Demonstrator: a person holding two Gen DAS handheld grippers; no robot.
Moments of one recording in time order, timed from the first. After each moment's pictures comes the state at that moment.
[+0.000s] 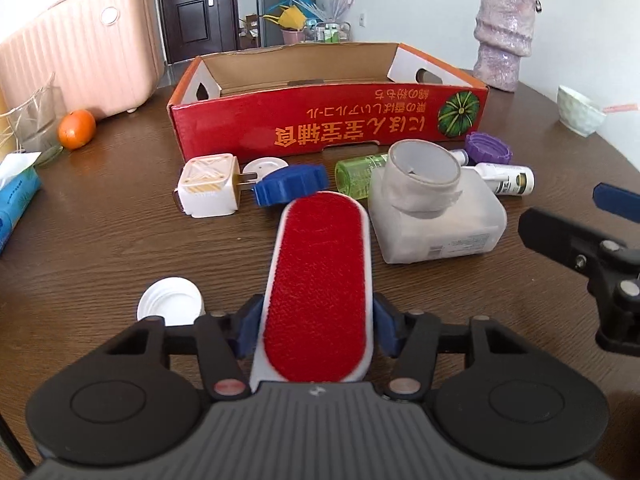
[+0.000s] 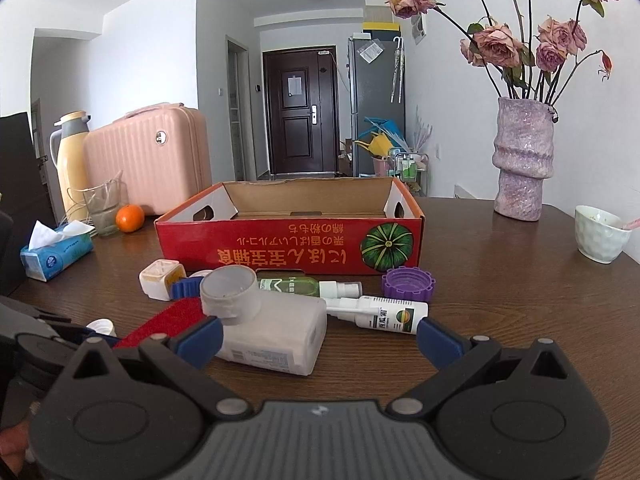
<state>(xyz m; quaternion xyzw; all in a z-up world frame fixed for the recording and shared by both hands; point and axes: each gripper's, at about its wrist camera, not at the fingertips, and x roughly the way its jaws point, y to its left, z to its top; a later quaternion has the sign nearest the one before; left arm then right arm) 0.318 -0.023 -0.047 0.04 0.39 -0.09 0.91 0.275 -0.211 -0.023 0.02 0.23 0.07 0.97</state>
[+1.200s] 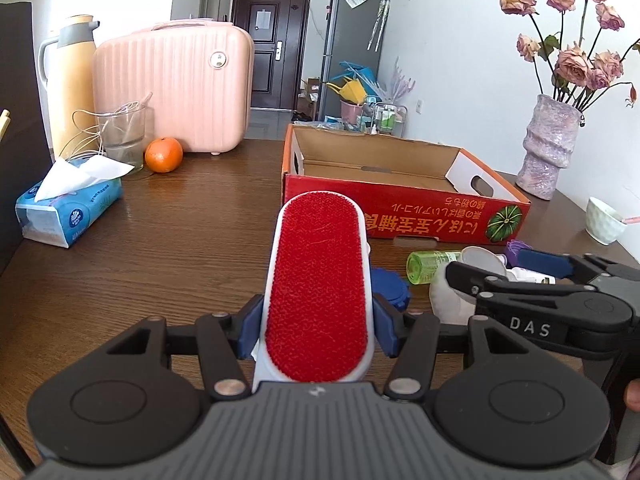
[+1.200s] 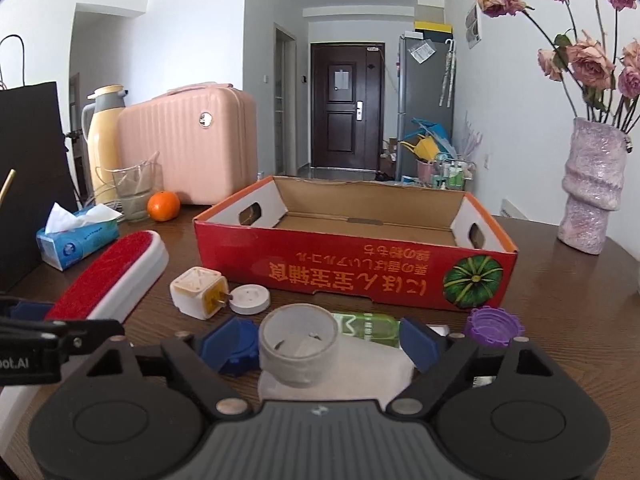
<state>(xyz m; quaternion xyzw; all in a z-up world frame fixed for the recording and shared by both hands) 0.287 0.034 -0.009 -0.04 0.29 -0.02 0.96 0.334 -0.158 -0.026 -0.01 0.24 0.15 0.96</state>
